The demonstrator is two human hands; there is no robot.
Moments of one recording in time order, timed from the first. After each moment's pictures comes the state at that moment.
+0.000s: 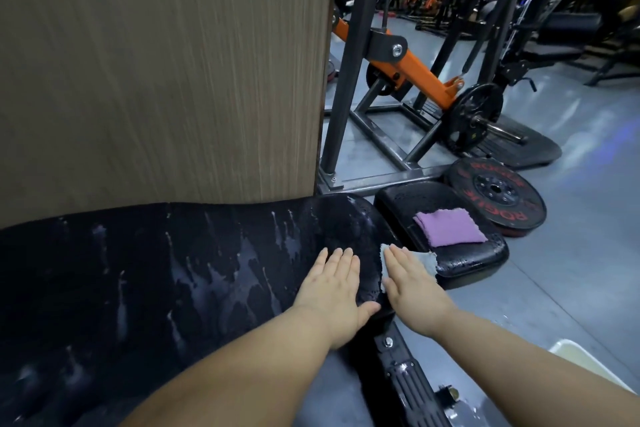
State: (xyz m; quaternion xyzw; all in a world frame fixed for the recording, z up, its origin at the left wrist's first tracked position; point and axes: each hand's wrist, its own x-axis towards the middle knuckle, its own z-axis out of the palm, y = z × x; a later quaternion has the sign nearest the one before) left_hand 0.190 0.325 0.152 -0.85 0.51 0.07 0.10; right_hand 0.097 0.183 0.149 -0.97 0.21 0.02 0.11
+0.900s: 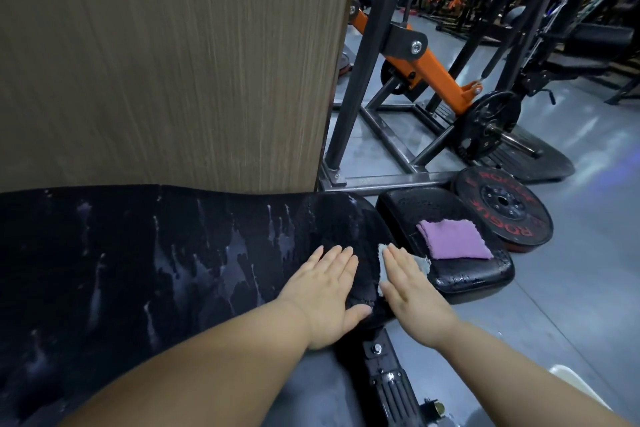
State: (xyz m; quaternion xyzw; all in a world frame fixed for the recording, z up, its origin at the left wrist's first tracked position) left_hand 0.204 0.320 0.149 -0.84 0.54 0.08 0.05; right_hand 0.100 0.153 0.137 -0.98 0.13 0.02 0.15
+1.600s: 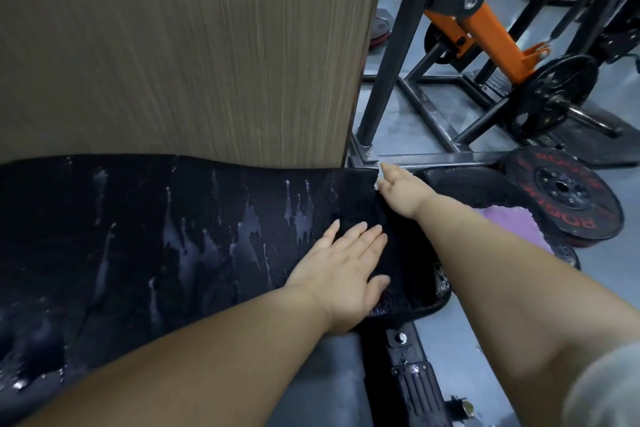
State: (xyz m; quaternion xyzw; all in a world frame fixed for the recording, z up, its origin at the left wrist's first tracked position) left_hand 0.210 0.314 0.150 -0.86 0.51 0.08 0.00; right_hand 0.263 0.103 0.153 -0.96 0.18 0.06 0.19
